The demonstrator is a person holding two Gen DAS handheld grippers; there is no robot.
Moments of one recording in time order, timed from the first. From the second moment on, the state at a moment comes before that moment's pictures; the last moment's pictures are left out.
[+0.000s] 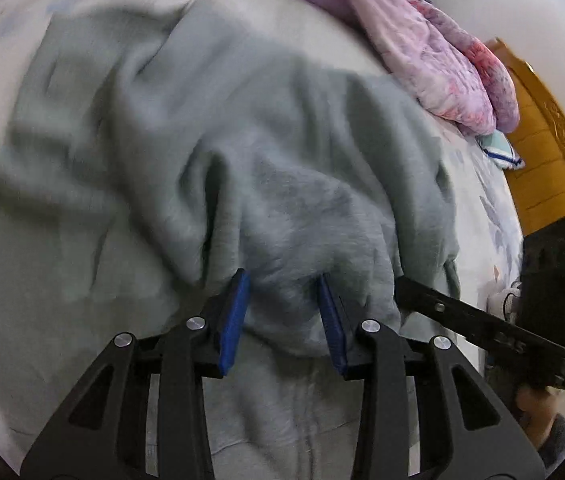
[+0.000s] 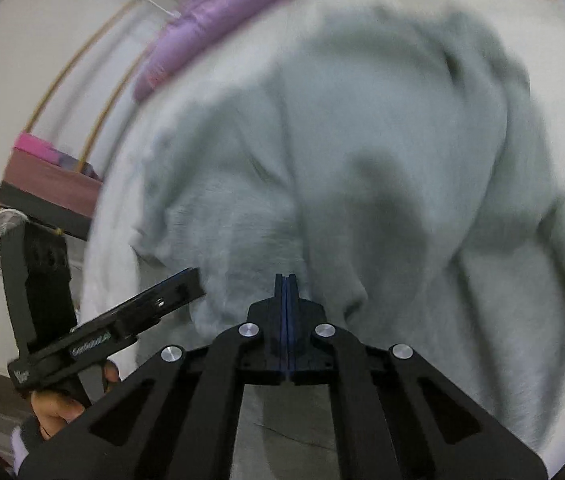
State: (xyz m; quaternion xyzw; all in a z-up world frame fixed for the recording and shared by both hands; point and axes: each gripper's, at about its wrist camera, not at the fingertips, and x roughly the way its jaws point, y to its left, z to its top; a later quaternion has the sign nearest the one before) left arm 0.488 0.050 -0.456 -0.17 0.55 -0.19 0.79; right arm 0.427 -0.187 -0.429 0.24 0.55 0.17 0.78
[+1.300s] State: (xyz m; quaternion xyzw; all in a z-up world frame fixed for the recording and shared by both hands) left arm 0.732 0.085 -0.453 -0.20 0.60 -0.04 0.77; right arm 0.656 -0.258 -0.430 0.36 0.60 0.06 0.71
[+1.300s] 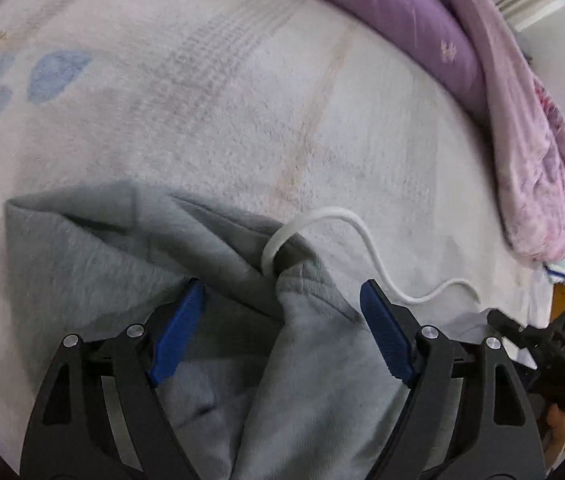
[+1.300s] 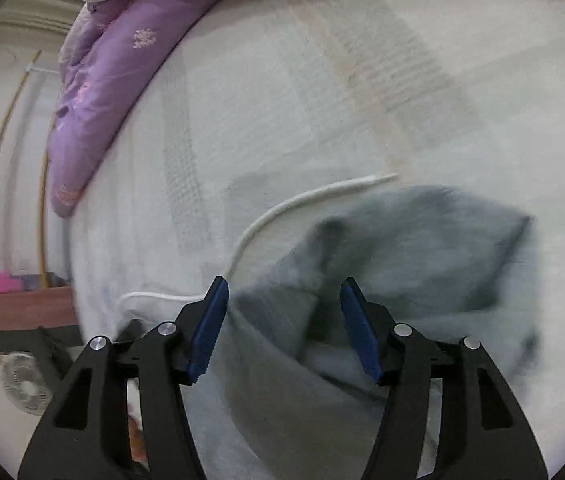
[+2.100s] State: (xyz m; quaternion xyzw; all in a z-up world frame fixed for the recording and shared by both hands) left arm 0.541 0.104 -0.321 -0.21 0.44 -0.12 0.86; right arm 0.485 -0.245 -0.299 0.32 0.43 0.16 0.83
